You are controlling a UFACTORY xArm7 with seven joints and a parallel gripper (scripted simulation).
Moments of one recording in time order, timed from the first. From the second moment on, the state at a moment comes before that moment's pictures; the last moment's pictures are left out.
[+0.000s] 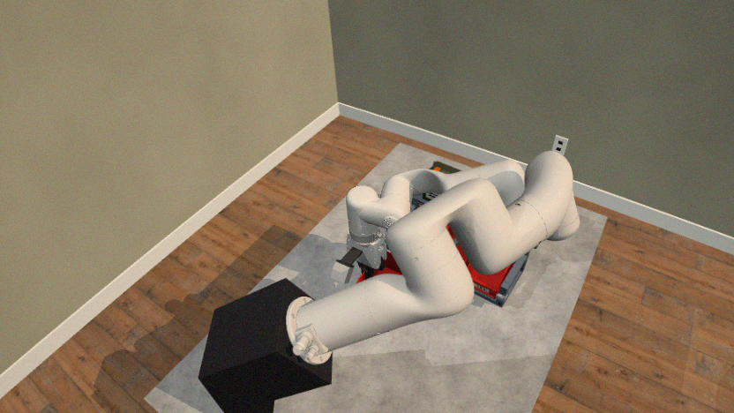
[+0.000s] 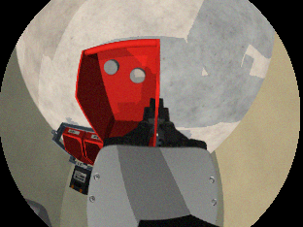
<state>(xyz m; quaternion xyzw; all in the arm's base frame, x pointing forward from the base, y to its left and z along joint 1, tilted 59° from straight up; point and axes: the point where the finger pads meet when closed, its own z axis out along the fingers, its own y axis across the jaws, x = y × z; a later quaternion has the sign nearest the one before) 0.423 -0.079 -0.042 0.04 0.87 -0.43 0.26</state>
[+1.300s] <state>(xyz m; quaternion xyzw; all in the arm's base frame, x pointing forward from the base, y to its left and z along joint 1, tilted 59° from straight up) 0.400 -0.036 -0.014 0.04 0.87 -0.43 0.26</state>
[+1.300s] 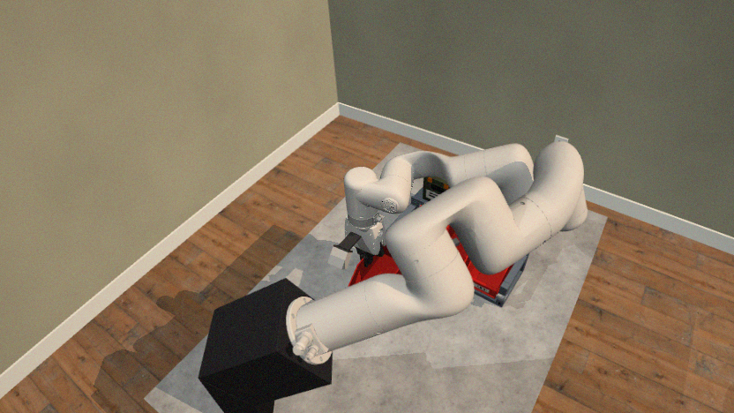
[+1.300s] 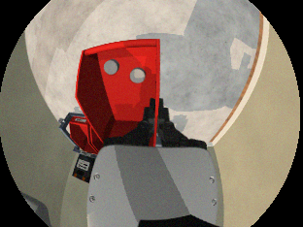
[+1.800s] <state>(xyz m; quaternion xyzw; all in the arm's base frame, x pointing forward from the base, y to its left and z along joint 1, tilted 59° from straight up) 0.389 -0.016 0.000 0.04 0.87 -0.43 0.26</state>
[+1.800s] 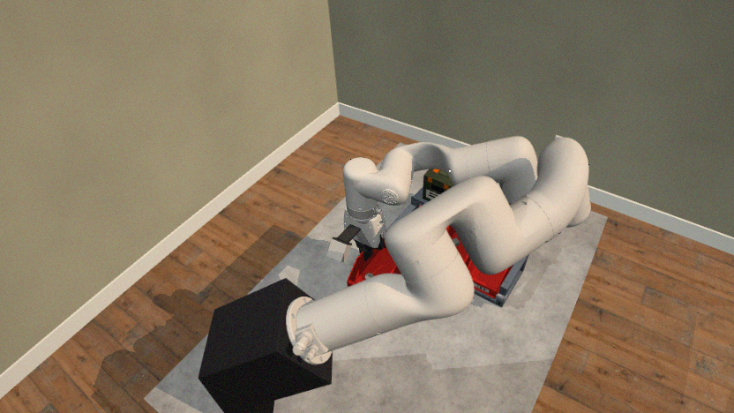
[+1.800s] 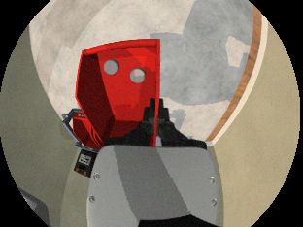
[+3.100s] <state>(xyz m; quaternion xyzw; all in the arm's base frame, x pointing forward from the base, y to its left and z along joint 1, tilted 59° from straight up) 0.373 -0.068 0.070 0.07 0.86 -0.42 0.27</state>
